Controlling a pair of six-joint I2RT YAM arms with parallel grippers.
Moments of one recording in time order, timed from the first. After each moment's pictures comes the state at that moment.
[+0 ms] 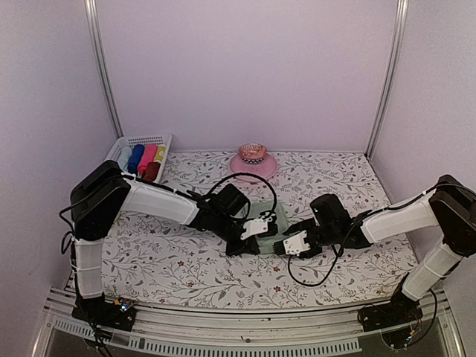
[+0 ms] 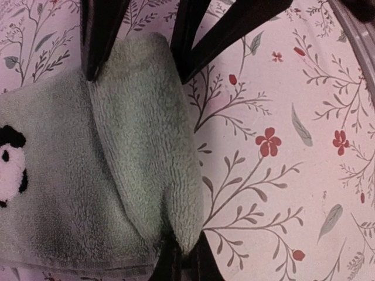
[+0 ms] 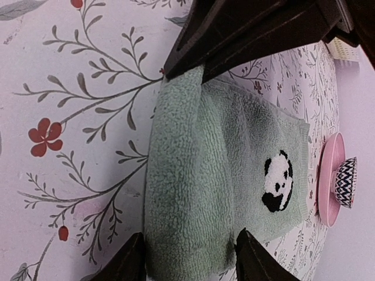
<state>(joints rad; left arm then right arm) -0.93 2.05 1.26 -0.20 0.40 0.53 0.77 1.58 0.62 0.17 -0.17 -1.21</state>
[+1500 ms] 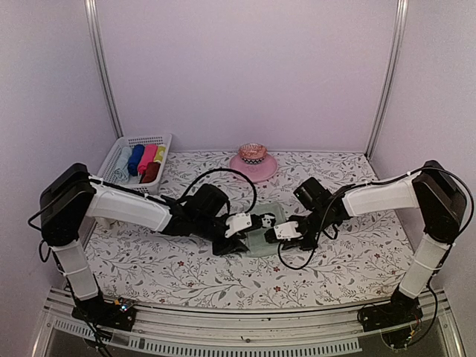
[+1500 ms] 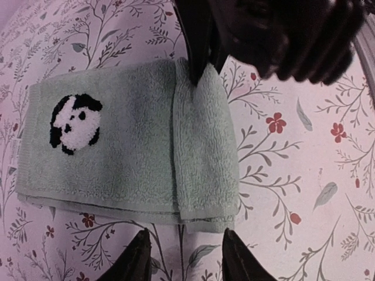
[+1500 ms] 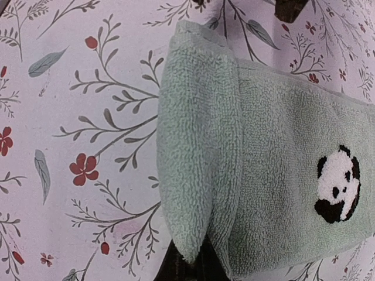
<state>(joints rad) -0.92 1.83 1.02 -0.03 0.28 0.45 0.72 1.74 0.95 -0.33 -0.34 -1.06</state>
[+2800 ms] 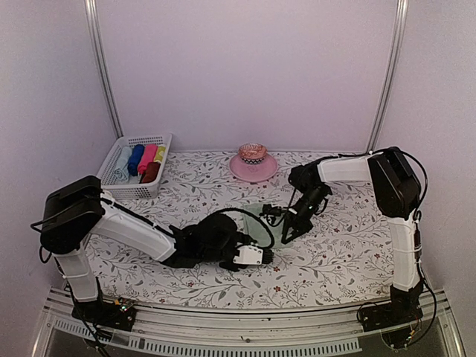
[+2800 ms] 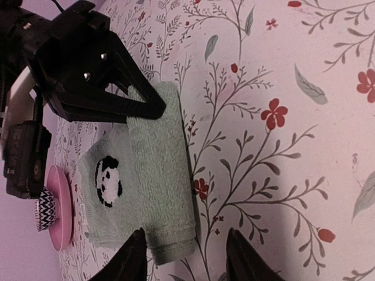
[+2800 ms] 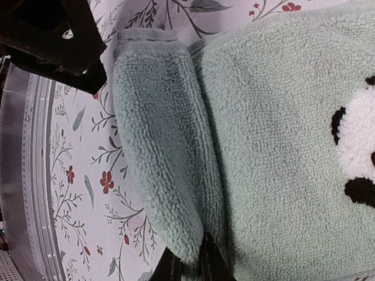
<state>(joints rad) -1.13 1.84 0.85 0.35 -0.13 0.86 0.54 2.20 1.56 -1.05 -0.69 -0.94</state>
